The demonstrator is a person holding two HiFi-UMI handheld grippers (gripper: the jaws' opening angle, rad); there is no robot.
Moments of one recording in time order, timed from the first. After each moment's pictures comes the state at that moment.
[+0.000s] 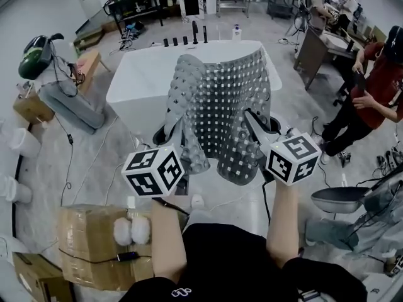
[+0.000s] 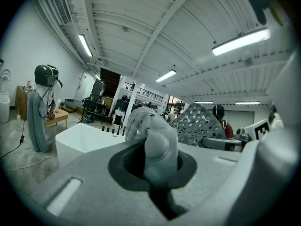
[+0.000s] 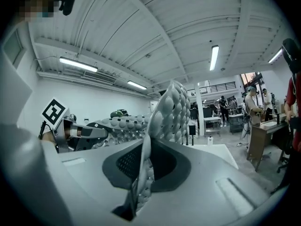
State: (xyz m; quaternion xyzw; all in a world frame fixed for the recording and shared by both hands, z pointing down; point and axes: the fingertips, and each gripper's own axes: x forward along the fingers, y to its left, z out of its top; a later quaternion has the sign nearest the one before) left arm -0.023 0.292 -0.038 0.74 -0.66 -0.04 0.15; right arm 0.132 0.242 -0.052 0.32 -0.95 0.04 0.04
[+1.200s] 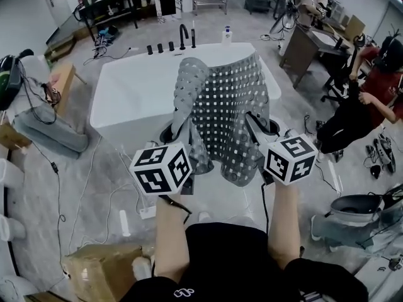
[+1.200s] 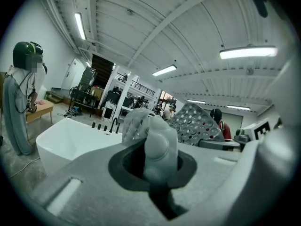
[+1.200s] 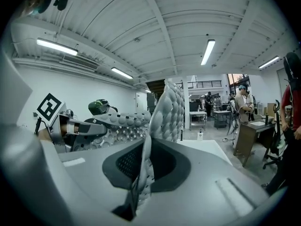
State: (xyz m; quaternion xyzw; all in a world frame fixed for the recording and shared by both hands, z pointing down) left arm -0.201 0.114 -0.023 0.78 -0.59 -0.03 0.20; right arm -0.050 0.091 -0.034 0.41 -0.90 0.07 0.10
